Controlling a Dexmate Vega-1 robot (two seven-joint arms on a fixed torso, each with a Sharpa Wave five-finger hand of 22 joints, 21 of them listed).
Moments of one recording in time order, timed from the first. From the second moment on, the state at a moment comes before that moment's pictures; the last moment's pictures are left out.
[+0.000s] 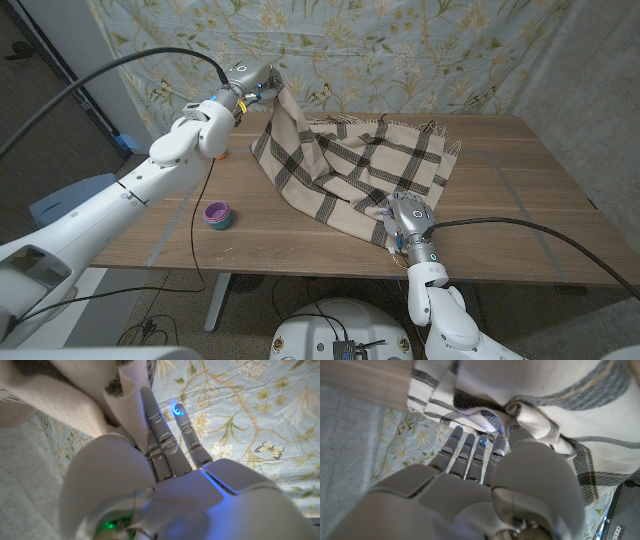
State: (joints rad) left arm 0.63 0.86 0.52 -1.90 0.70 0.27 0.12; left_hand 1.12 0.17 0.49 -0.04 0.19 0.84 -0.01 0.43 0.36 0.97 -0.15 0.78 0.75 1.14 -0.21 0.54 0.75 0.36 0.07 1.32 0.19; right arm -1.23 -0.66 -0.81 -2.08 -0.88 -0.87 -0.43; right_hand 1.03 0.19 0.30 -0.10 0.24 0.95 0.00 0.42 0.19 0.46 -0.05 0.30 0.22 0.31 -0.04 0.32 0.44 0.29 0.00 0.48 0.19
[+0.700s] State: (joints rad) left arm 0.67 0.87 0.50 -1.93 0.69 0.29 0.16; left_hand 1.12 0.17 0.49 -0.04 0.19 0.84 -0.01 0.43 0.36 0.97 -0.15 0.77 0.78 1.14 -0.21 0.53 0.78 0.35 0.07 1.32 0.19; right arm -1.31 -0.58 -0.70 -2.04 -0.79 -0.81 -0.77; right_hand 1.01 0.18 0.36 0.07 0.32 0.79 -0.06 0.67 0.49 0.69 -0.15 0.48 0.42 0.85 -0.10 0.58 0.71 0.46 -0.05 0.68 0.24
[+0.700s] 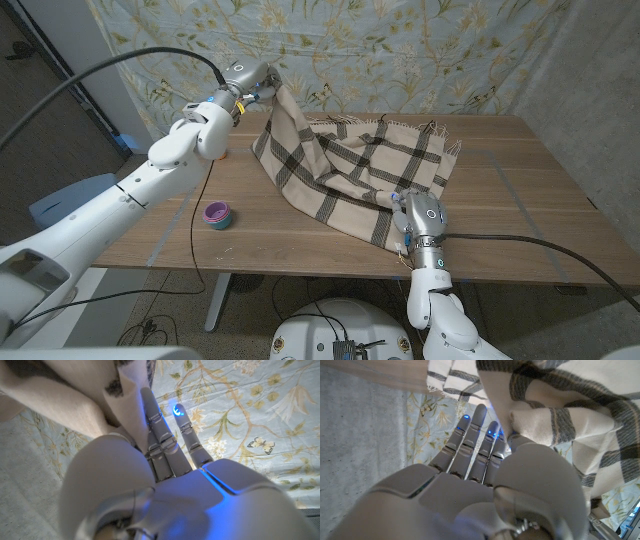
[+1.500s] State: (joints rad) left arm 0.79 0.91 0.38 -2.01 0.64 0.30 0.28; left_hand 1.12 0.17 0.50 -0.04 0.20 0.84 -0.01 0.43 0.36 0.96 -0.15 0.77 0.79 1.12 -0.21 0.53 0.81 0.35 0.07 1.32 0.18; right arm -1.46 -0.41 -0.48 -2.06 -0.82 -0.58 -1.07; right_hand 1.04 0.20 0.32 0.08 0.33 0.73 -0.10 0.71 0.60 0.70 -0.17 0.55 0.56 0.90 -0.12 0.76 1.00 0.43 -0.05 0.77 0.28
